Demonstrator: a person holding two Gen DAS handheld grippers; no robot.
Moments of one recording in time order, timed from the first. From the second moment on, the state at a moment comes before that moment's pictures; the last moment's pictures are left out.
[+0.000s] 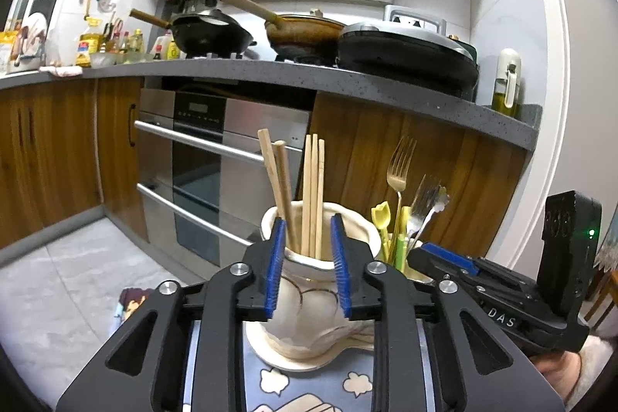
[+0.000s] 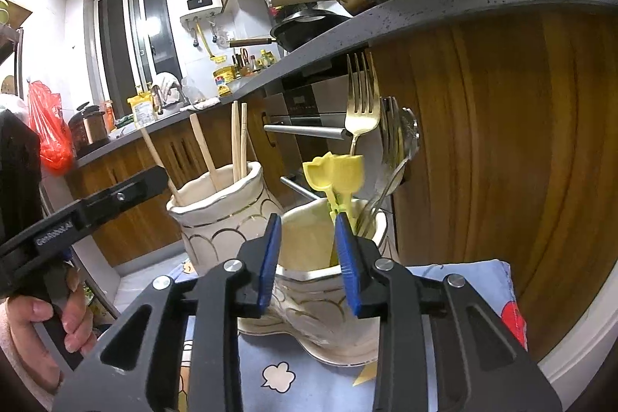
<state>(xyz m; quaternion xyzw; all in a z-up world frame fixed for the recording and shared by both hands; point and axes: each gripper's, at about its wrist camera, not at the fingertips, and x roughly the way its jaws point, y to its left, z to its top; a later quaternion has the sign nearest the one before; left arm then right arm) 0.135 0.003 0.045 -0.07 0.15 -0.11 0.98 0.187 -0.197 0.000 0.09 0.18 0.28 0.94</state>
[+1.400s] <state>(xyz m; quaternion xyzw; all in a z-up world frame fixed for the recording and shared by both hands) 0.050 -0.002 -0.010 0.03 0.17 -0.06 0.98 0.087 -0.203 -0.016 -0.05 0.17 0.18 0.97</state>
